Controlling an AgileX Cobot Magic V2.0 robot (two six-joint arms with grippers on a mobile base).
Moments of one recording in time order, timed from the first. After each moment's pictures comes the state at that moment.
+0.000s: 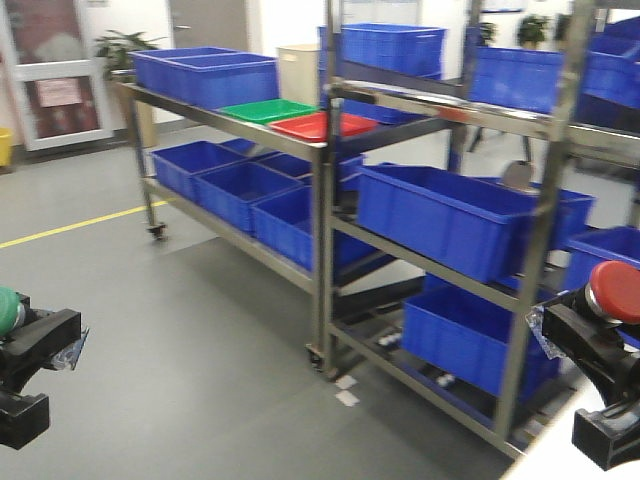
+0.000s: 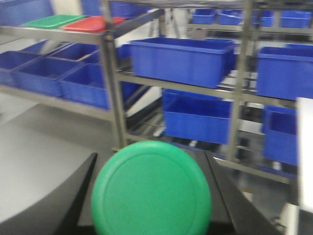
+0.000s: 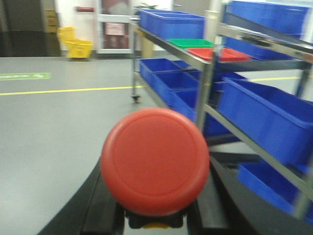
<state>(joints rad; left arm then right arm) -0.36 0.87 -0.79 -0.18 0.19 0.21 0.38 0.79 -0.75 -0.27 0.15 0.20</state>
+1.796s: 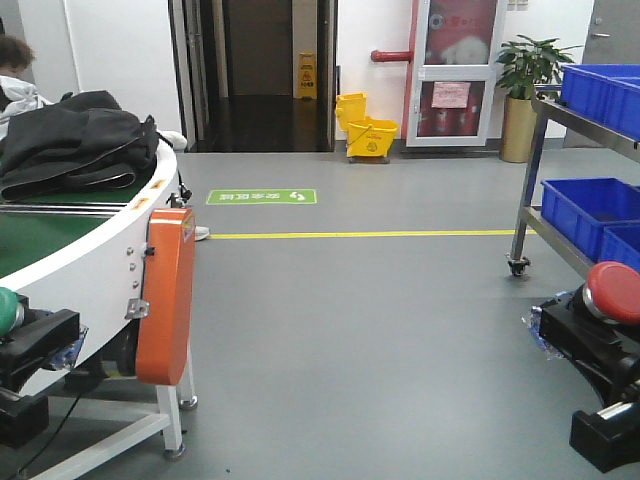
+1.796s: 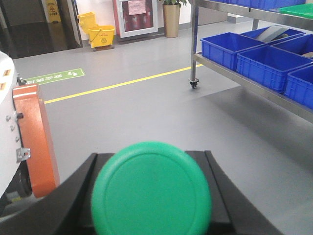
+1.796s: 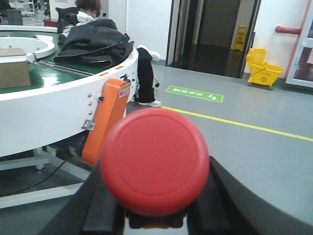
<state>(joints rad) -0.36 0.87 -0.79 -0.18 0.19 0.21 0.38 0.79 -0.75 -0.27 0.15 0.20</state>
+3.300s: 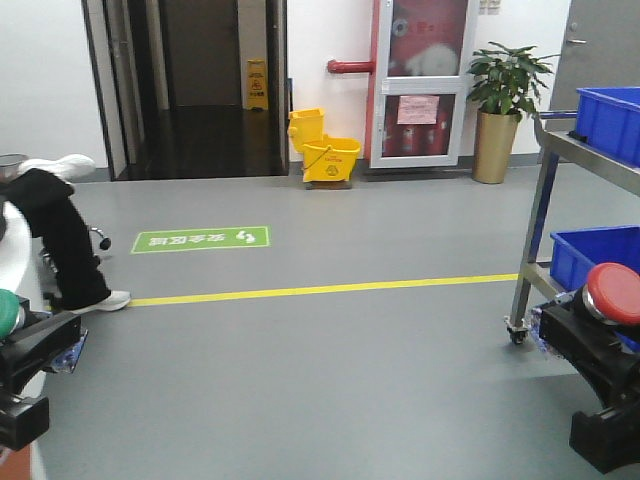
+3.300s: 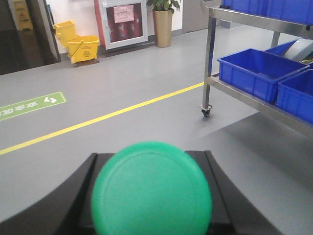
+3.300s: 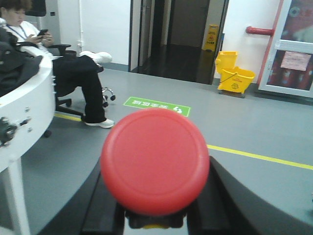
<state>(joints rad) -0.36 0.87 -0.79 -0.18 0.20 0.21 0.38 0.79 -0.75 -0.27 0.15 0.20</state>
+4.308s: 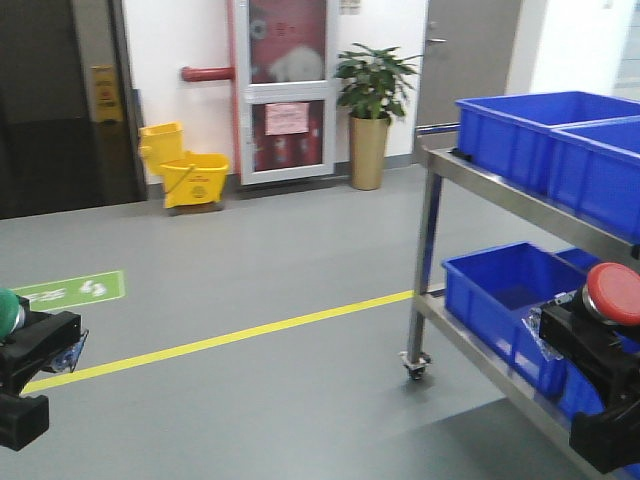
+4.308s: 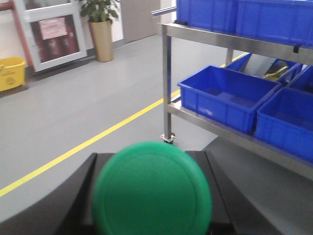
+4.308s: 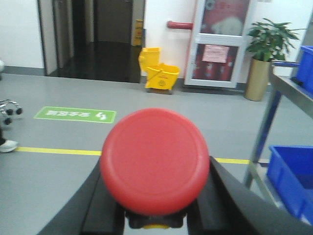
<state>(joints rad) -0.36 0.87 -0.79 -0.18 0.20 0.21 0.38 0.79 -0.75 -0.27 0.15 0.20</state>
